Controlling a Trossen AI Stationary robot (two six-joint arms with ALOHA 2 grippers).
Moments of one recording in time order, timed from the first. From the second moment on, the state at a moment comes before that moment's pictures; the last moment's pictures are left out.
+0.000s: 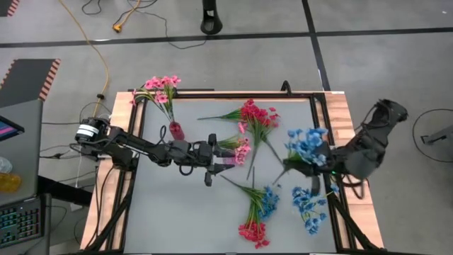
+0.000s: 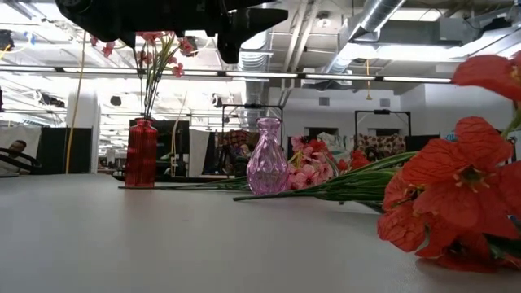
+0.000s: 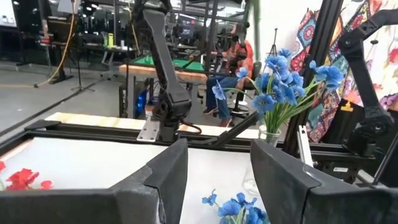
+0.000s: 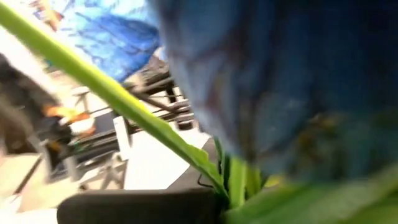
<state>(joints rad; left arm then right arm) -0.12 1.55 0.72 0.89 -0.07 -0.13 0.80 0.97 1.14 -0.46 0.87 0.50</state>
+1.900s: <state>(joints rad) -0.12 1.55 0.72 0.88 -0.07 -0.26 1.79 0.93 1.14 -0.44 1.37 0.18</state>
